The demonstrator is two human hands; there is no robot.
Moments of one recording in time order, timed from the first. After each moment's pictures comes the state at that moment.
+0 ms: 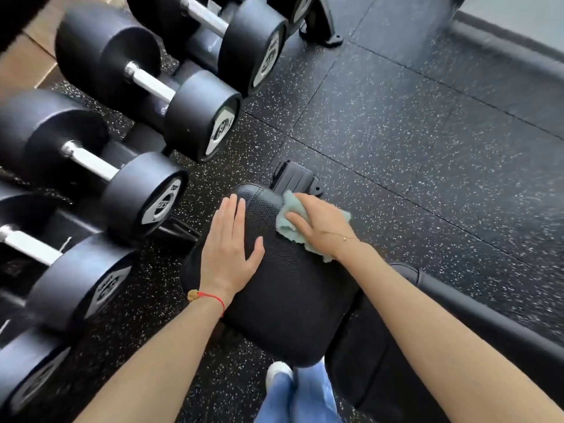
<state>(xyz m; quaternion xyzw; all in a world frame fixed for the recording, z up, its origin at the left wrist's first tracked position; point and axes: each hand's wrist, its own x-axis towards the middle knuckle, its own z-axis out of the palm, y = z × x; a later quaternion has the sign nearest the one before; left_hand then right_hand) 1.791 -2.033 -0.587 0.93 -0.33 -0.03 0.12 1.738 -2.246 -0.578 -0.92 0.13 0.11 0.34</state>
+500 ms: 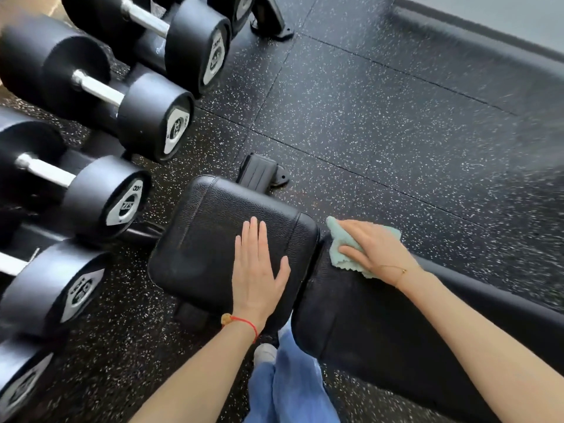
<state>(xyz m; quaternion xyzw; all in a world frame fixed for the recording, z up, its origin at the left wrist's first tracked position) 1.662 -2.091 -0.571 0.93 -0.33 -0.12 0.10 1.550 -2.334 -0.558 -0.95 0.12 0.17 0.25</state>
